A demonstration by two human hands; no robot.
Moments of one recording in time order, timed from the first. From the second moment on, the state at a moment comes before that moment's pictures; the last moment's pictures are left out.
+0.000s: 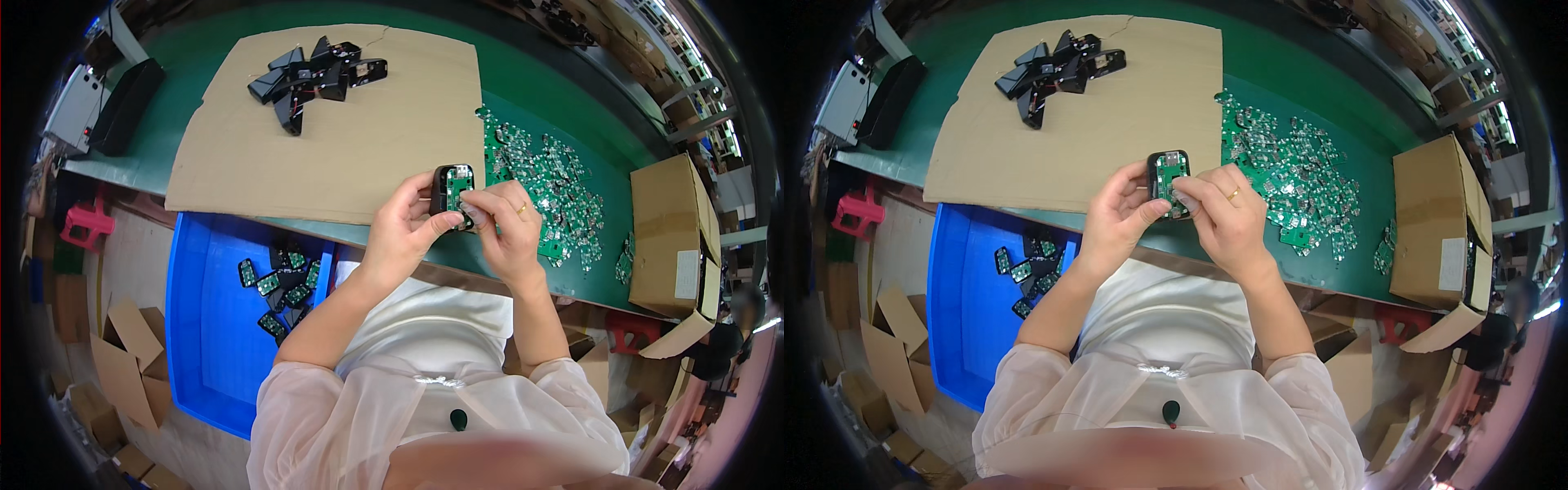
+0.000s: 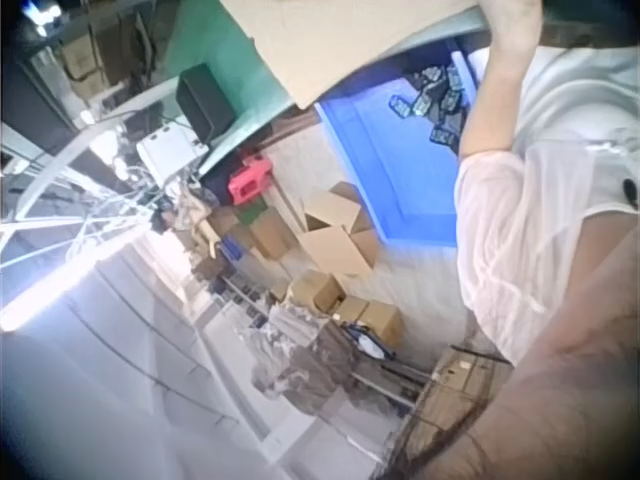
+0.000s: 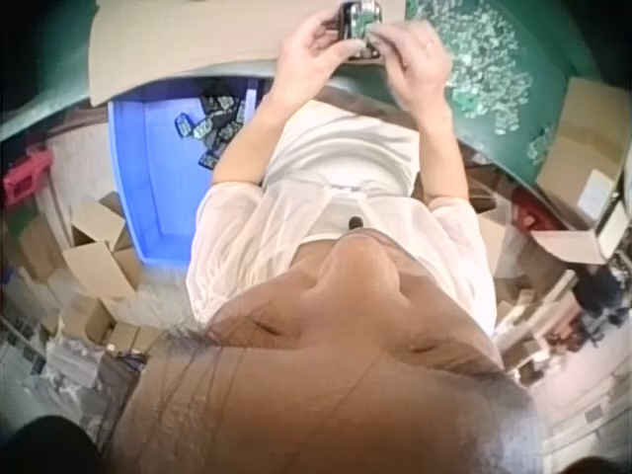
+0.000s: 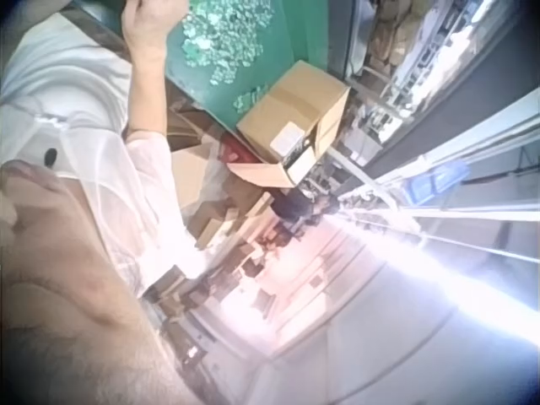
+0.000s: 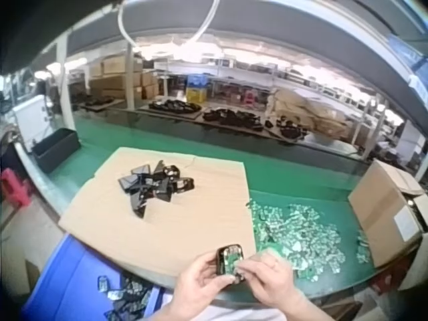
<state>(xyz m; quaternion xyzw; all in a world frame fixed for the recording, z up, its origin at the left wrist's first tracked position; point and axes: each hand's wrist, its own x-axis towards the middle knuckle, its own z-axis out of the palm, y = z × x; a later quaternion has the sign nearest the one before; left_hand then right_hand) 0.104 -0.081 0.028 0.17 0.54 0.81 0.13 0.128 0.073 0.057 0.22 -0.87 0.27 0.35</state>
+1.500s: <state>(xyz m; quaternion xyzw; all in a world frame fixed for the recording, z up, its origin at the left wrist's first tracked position) 0.070 -0.339 -0.199 -0.28 0.93 0.22 0.06 0.163 0.012 0.003 0.25 -0.82 0.51 -0.02</state>
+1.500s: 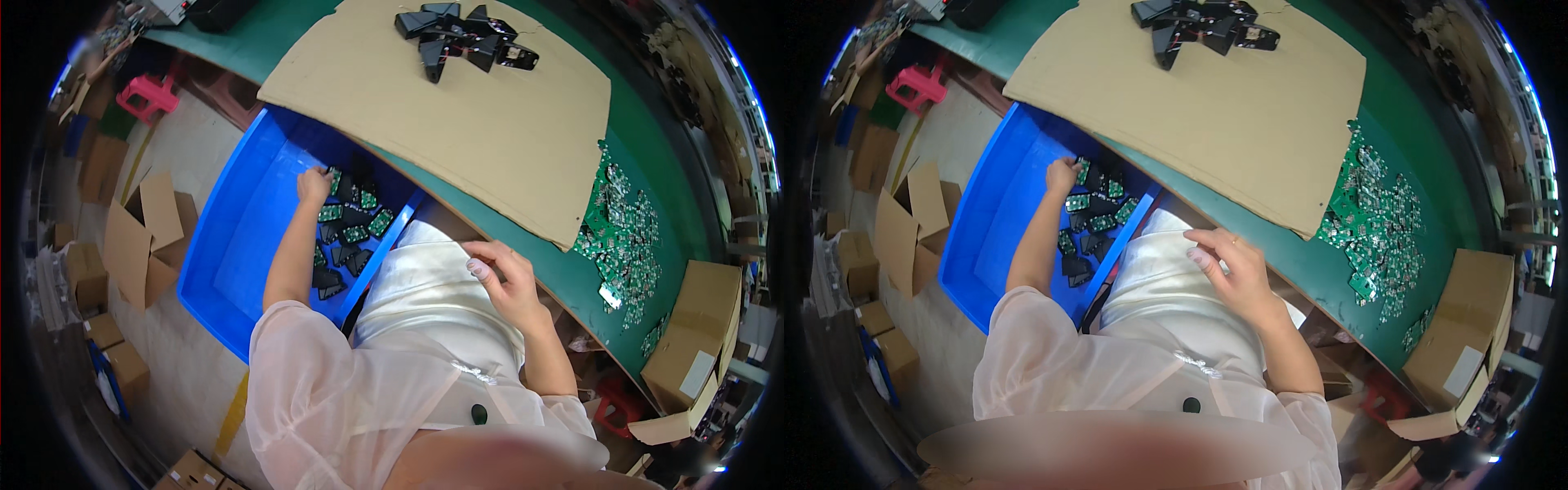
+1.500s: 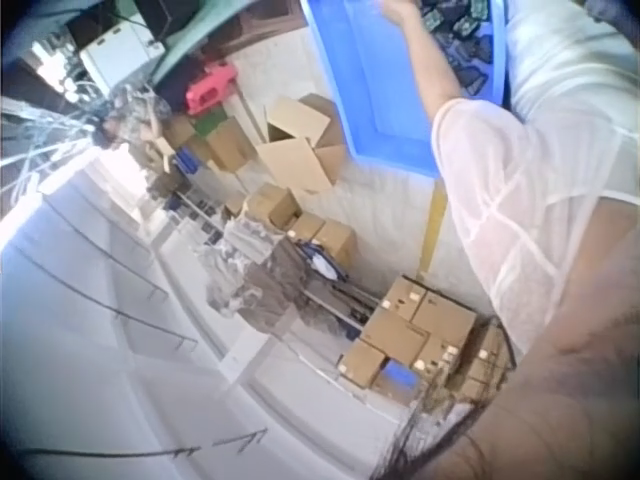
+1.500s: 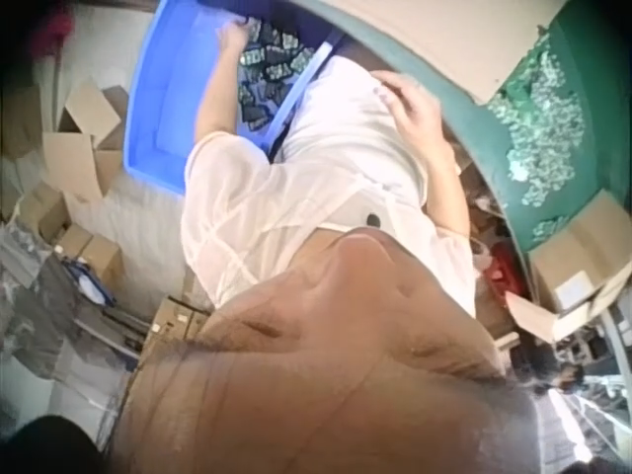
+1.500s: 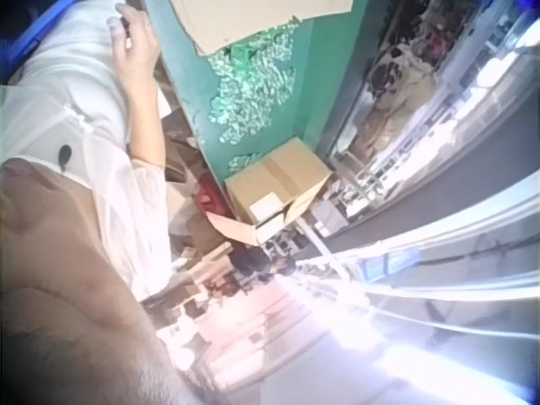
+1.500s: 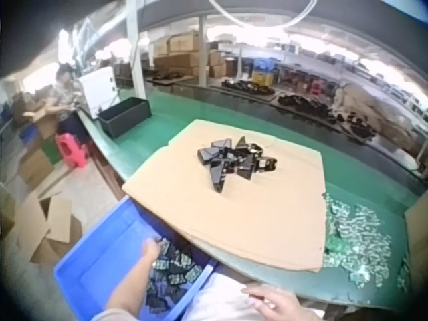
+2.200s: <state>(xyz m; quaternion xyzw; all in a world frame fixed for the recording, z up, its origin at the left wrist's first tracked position) -0.072 -0.203 0.006 -0.06 0.92 0.36 -0.14 0.164 0.040 0.013 0.20 -0.83 0.51 -0.03</state>
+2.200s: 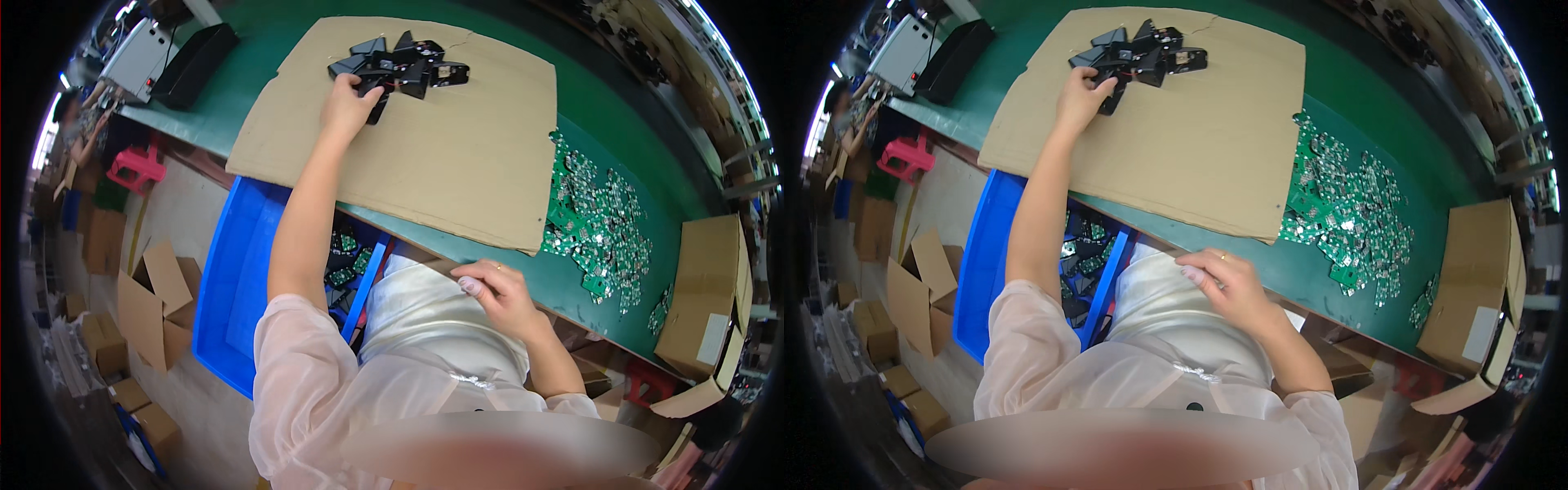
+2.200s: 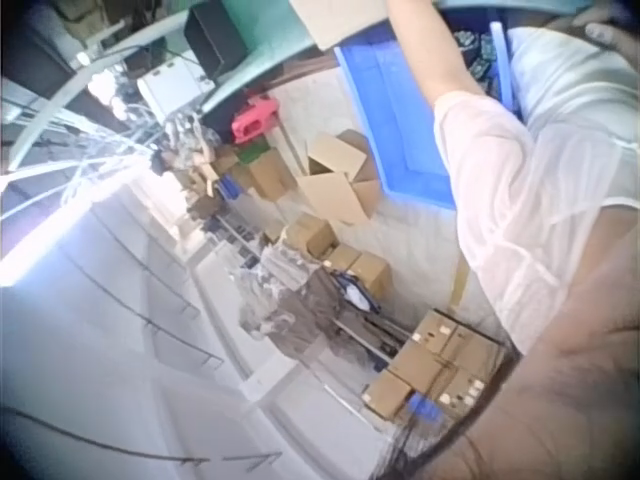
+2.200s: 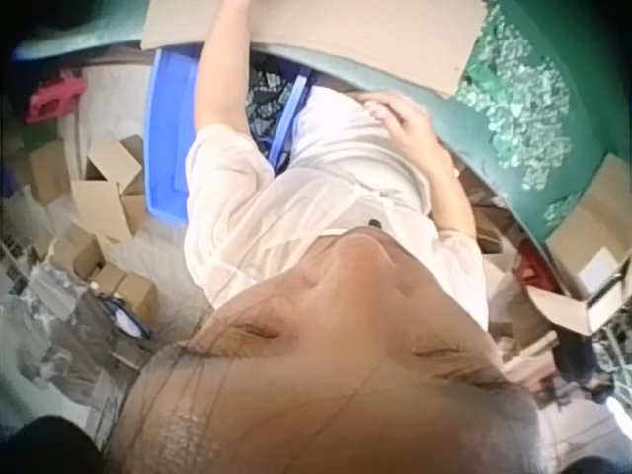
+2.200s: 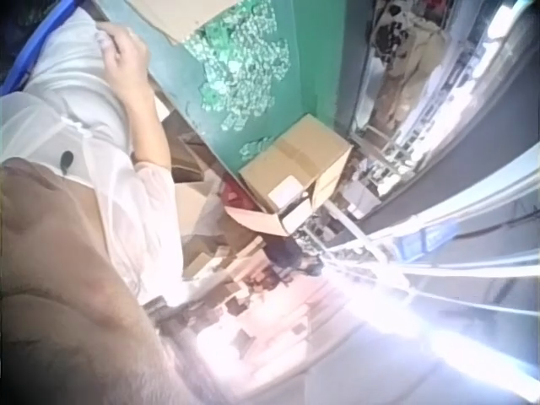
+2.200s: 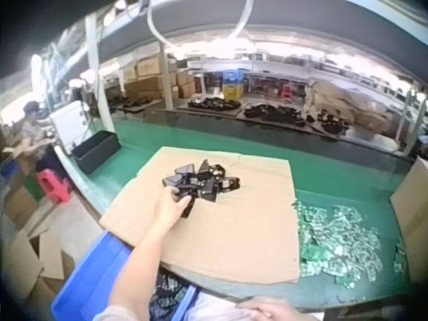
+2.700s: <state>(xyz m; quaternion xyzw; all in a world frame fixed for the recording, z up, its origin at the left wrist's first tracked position) 0.042 -0.064 0.023 0.05 0.55 0.79 0.27 0.113 0.072 0.034 0.05 -0.89 0.27 0.36</state>
